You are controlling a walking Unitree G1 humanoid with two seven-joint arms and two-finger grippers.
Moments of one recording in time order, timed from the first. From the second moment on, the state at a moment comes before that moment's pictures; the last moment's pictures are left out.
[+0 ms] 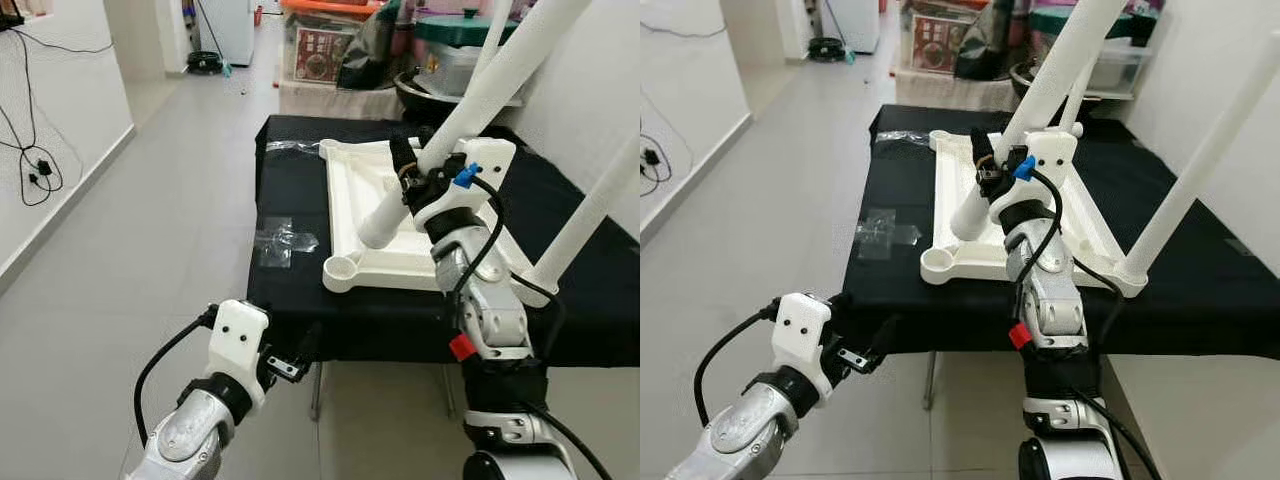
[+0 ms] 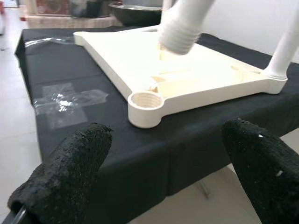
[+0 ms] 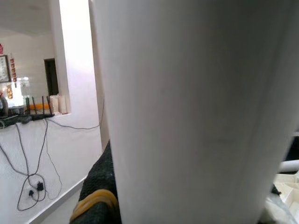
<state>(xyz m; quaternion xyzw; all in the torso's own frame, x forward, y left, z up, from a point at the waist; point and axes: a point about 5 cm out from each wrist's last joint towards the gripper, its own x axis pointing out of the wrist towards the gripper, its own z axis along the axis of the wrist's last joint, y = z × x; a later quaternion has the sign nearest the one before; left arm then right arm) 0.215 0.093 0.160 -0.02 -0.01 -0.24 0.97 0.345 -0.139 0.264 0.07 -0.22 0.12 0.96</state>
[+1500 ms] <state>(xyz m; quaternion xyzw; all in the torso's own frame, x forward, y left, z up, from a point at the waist) 0.179 0.086 0.140 -0.05 0.05 -0.32 0.94 0.367 -0.150 0.258 0.03 -0.05 0.52 0.85</state>
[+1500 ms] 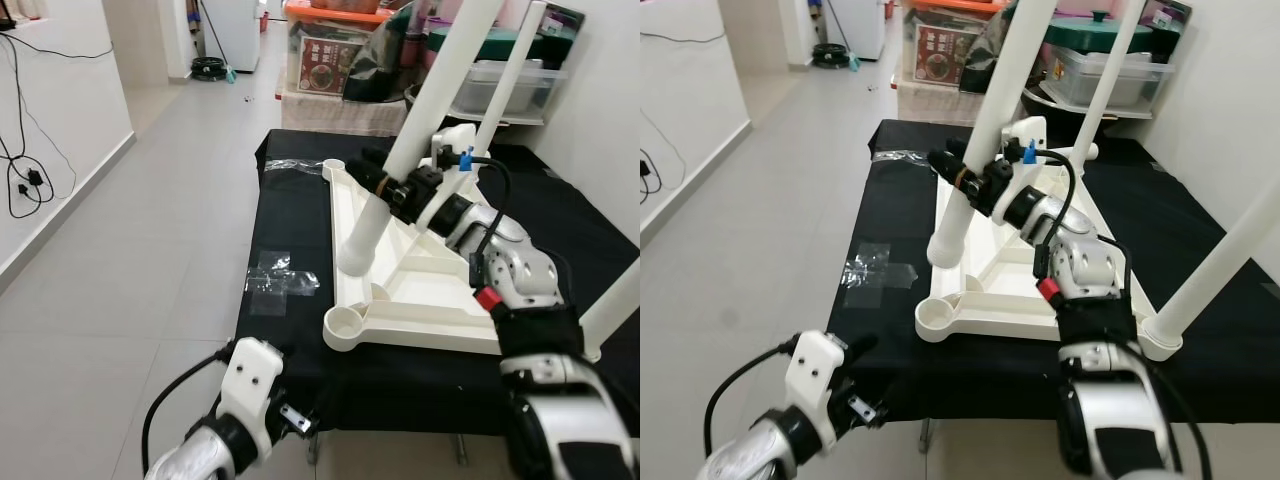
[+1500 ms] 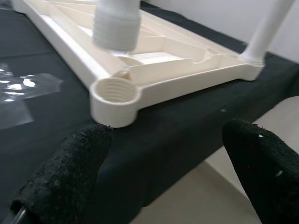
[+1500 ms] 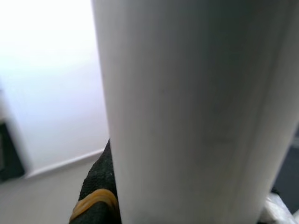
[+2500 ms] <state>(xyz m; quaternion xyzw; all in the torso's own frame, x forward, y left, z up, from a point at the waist) 0.137 0.084 0.154 -0.09 0.09 -0.35 0.93 0.362 -0.135 0.258 0.00 -0.04 0.72 0.70</state>
